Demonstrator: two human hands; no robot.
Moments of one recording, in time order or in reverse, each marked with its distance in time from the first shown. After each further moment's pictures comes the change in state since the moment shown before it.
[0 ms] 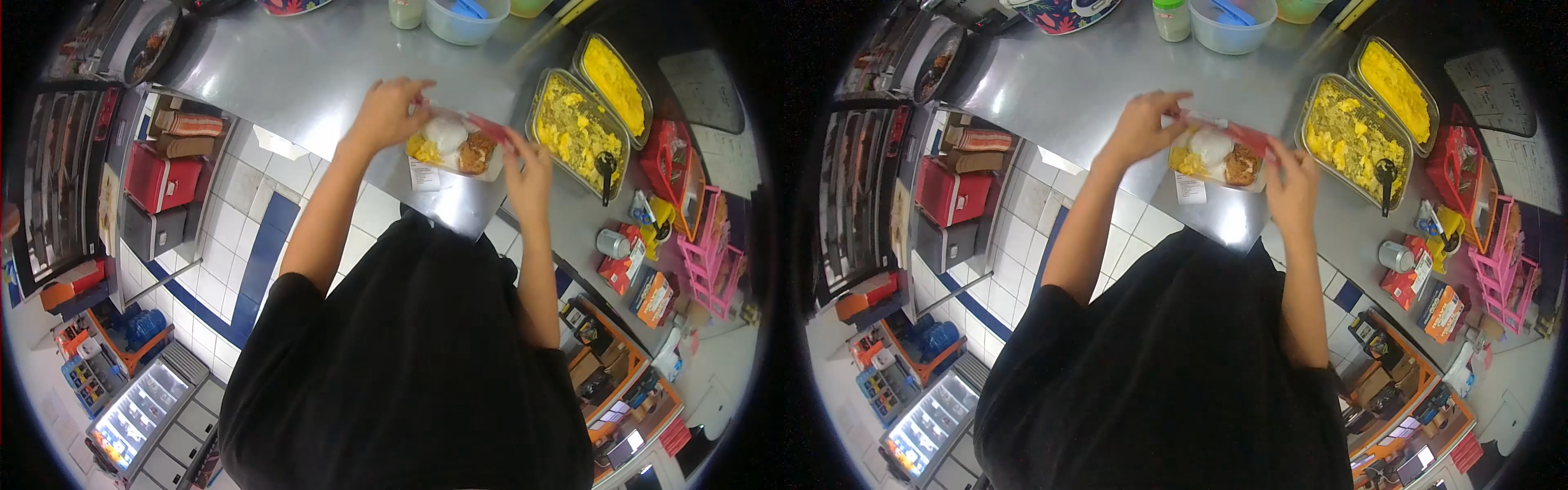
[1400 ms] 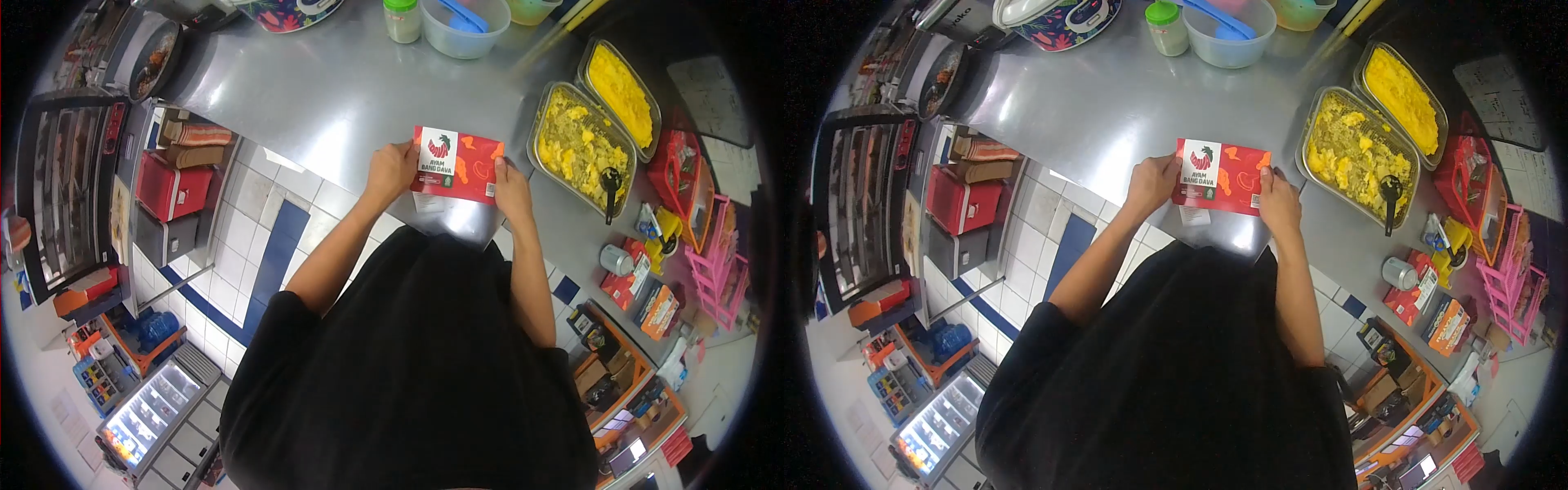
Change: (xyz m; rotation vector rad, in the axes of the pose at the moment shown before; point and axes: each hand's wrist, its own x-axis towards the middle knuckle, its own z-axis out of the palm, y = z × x) left_hand -0.024 -0.004 0.062 -0.036 0.115 -0.355; right_hand 0.029 0.034 0.048 0.070 -0.215 0.405
